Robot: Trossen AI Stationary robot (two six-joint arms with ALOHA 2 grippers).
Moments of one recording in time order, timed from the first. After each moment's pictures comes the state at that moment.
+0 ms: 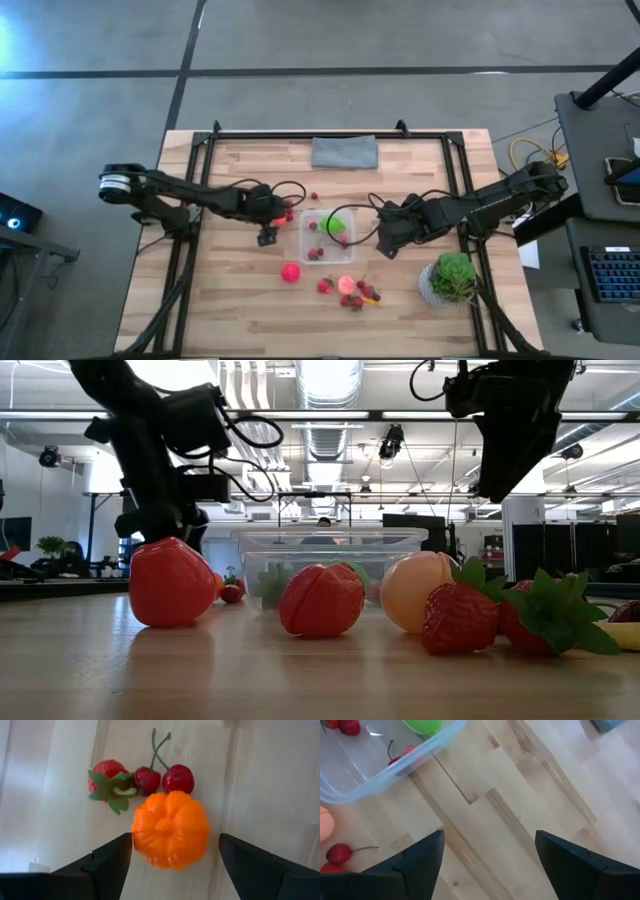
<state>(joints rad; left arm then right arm) 0.04 1.41 0.68 -0.39 -0.20 -0.07 0.29 1.42 1.06 -1.00 0.37 0.86</state>
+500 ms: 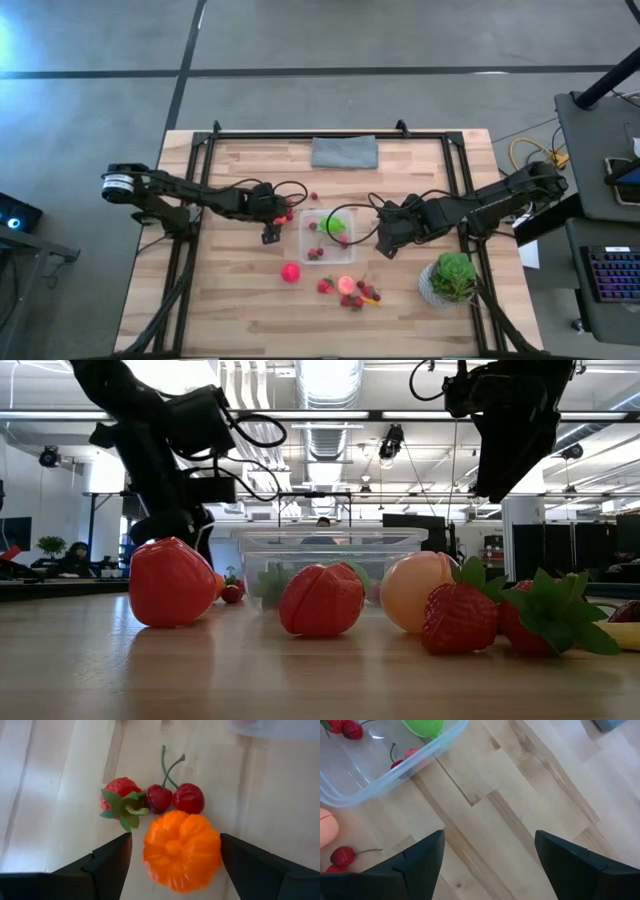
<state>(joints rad) 0.05 1.44 0.67 -0.32 -0.25 -0.07 0.29 1.42 1.06 -0.99 0.37 0.87</state>
